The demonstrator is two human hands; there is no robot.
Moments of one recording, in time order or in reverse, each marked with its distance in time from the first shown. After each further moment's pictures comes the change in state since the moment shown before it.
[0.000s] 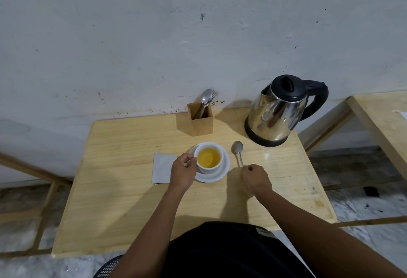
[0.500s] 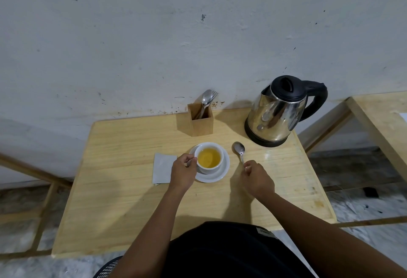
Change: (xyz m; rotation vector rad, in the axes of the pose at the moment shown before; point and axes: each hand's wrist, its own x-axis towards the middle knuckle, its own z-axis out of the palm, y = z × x) left_hand 0.000 -0.002 -0.001 -0.034 -0.012 -0.019; right_hand -0.004 0.007 -0.008 -0.204 -0.001 -0.212
